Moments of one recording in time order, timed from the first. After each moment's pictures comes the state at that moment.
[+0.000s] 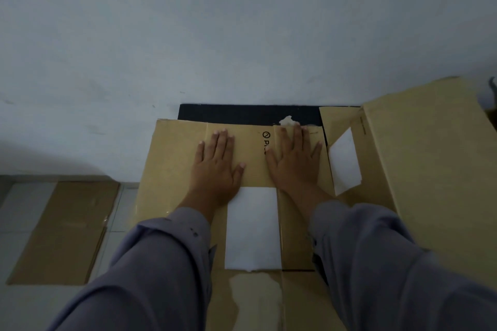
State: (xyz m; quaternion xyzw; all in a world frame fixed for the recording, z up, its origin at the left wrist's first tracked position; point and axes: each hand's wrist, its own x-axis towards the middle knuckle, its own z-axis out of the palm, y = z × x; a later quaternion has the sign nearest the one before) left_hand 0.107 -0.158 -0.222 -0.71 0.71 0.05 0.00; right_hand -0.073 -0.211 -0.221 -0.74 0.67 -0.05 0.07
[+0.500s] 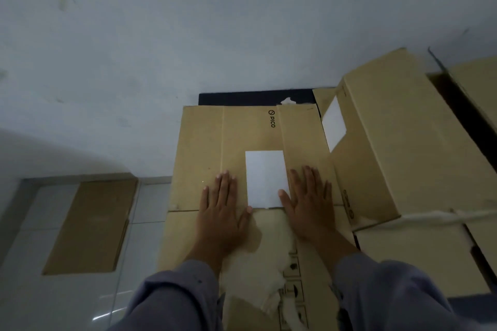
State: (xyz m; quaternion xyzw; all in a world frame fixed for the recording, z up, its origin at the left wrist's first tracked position) left_hand 0.106 0.038 -0.225 -0.70 0.71 0.06 -0.05; right_hand -0.103 -0.008 -0.209 -0.74 0.66 -0.02 0.11
